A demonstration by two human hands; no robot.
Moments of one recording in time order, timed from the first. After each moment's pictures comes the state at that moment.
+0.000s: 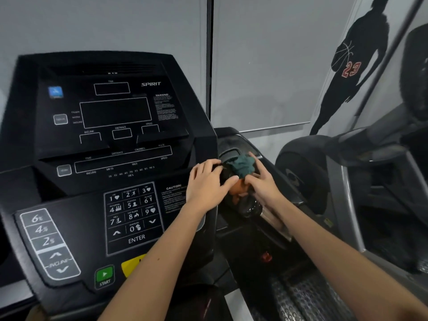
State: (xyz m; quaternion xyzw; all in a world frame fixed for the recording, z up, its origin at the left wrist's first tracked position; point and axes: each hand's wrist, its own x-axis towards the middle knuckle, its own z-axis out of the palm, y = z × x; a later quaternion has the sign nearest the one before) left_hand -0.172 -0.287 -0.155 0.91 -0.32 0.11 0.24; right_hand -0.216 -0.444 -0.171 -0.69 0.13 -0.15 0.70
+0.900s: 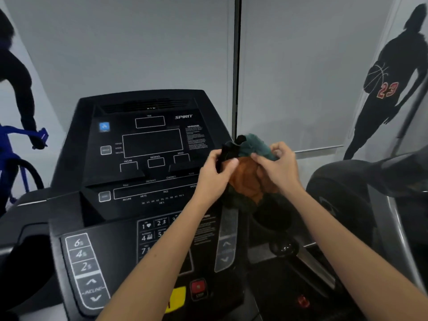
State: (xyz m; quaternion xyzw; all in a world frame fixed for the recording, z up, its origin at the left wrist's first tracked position) left_hand -0.127 -0.260 -0.091 0.73 -0.26 0.08 0.62; right_hand -0.155 -0.421 -0.086 -0.75 0.07 -0.37 0.54
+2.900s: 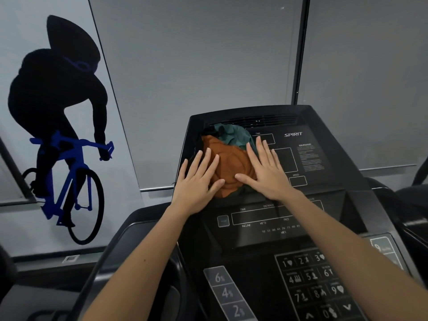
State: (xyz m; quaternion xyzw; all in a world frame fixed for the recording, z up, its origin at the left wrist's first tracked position) left_hand 0.016 0.023 -0.090 0.92 -0.25 0.29 0.05; right_hand 0.009 -0.192 -0.087 -0.96 -0.09 -0.25 0.08
